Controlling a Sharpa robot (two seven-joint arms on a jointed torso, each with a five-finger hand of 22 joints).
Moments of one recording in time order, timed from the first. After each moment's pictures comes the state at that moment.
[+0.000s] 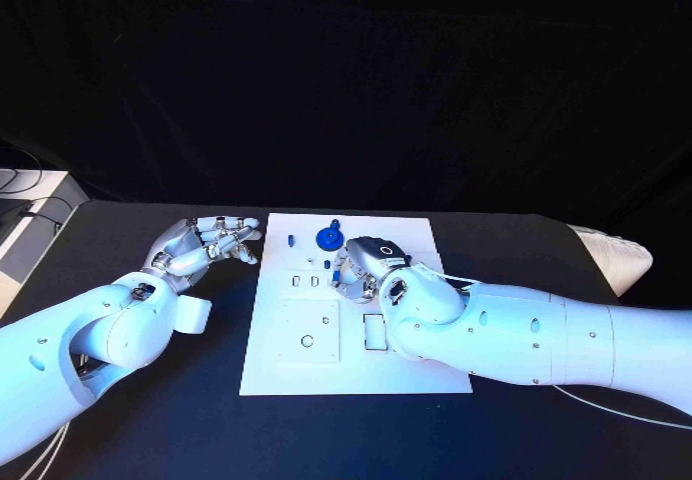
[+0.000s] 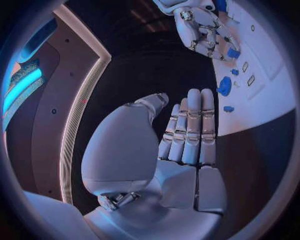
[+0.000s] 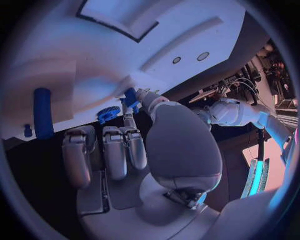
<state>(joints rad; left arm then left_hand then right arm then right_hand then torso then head) 0.94 -0.90 0.29 1.50 -0.28 -0.18 0.34 1.42 -0.21 0.45 0.19 0.28 0.94 0.20 0.18 0.19 1.16 0.13 0.09 0.08 1.15 0.06 0.64 0.62 0.17 0.94 0.15 0.76 0.42 1.15 -0.59 -0.10 1.50 -1.66 -0.55 -0.55 1.31 -0.19 0.45 0.15 0.19 1.04 0.12 0.24 0.30 1.46 0.04 1.57 1.31 1.47 -0.03 1.56 1.31 0.01 1.47 0.08 1.57 1.31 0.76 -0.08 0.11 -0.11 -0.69</state>
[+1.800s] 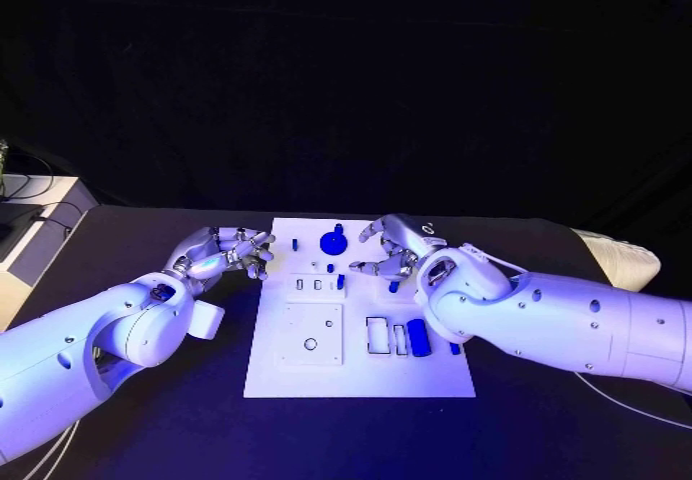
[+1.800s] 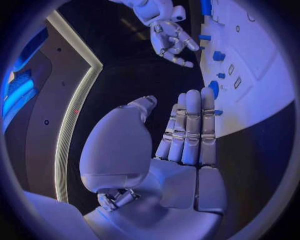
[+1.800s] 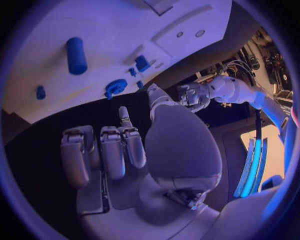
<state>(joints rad) 0.94 -0.87 0.29 1.47 -0.42 -0.17 0.20 1.24 -0.19 0.33 0.29 0.28 0.88 0.17 0.29 0.26 1.19 0.09 0.44 0.33 1.26 0.02 0.98 0.84 0.17 1.01 0.12 0.86 0.46 1.21 -0.74 -0.07 1.55 -1.43 -0.63 -0.32 1.35 -0.19 0.13 0.29 0.23 0.92 0.16 0.17 0.26 1.46 0.09 1.54 1.31 1.47 0.01 1.56 1.31 0.01 1.47 0.11 1.55 1.31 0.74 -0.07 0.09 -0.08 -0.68</state>
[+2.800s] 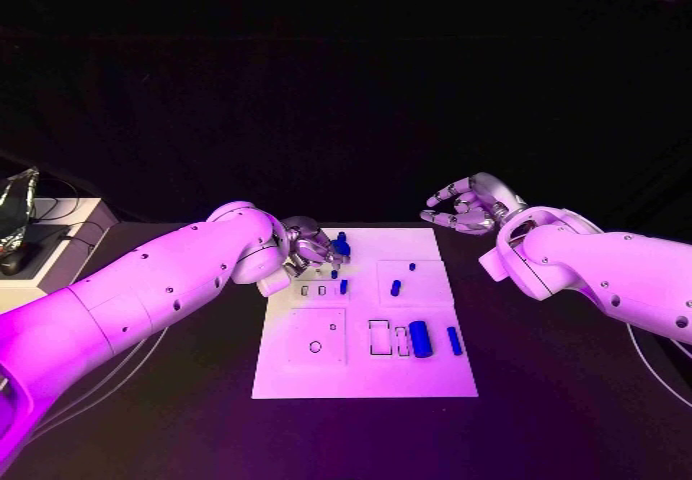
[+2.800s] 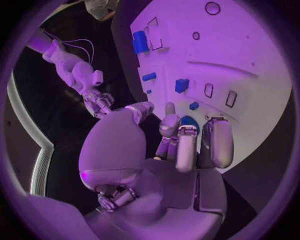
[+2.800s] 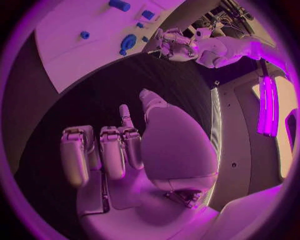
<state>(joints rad) 1.20 -0.48 0.18 1.14 -0.96 0.17 -0.42 1.16 -0.20 0.47 0.29 0.29 0.82 0.11 0.70 0.46 1.27 0.03 1.22 1.01 1.47 -0.03 1.55 1.31 0.08 1.39 0.07 1.45 1.28 1.30 -0.87 -0.07 1.44 -0.87 -0.54 -0.03 1.36 -0.17 0.18 0.29 0.29 0.92 0.16 0.20 0.27 1.47 0.08 1.55 1.31 1.47 0.01 1.56 1.31 0.01 1.47 0.11 1.53 1.31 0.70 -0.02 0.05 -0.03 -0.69</state>
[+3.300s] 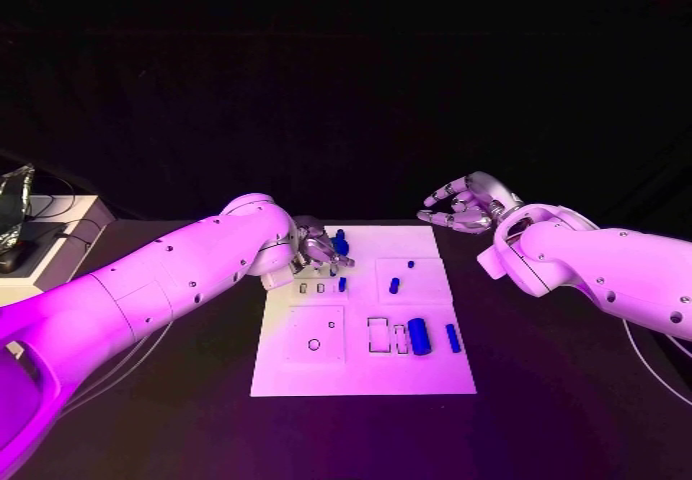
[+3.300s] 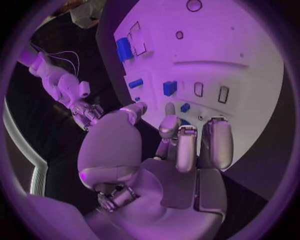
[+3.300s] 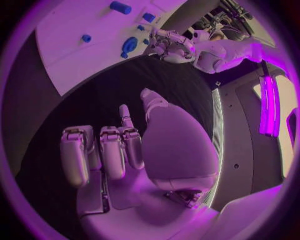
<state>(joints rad) 1.23 -0.41 0.15 1.07 -1.06 0.24 -0.49 1.08 -0.22 0.38 0.29 0.29 0.80 0.11 0.70 0.48 1.28 0.03 1.25 1.04 1.47 -0.03 1.55 1.31 0.08 1.40 0.08 1.46 1.30 1.30 -0.86 -0.07 1.43 -0.87 -0.52 -0.04 1.35 -0.18 0.18 0.29 0.28 0.92 0.16 0.20 0.27 1.47 0.08 1.55 1.31 1.47 0.01 1.56 1.31 0.01 1.47 0.11 1.52 1.31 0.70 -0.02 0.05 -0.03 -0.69</state>
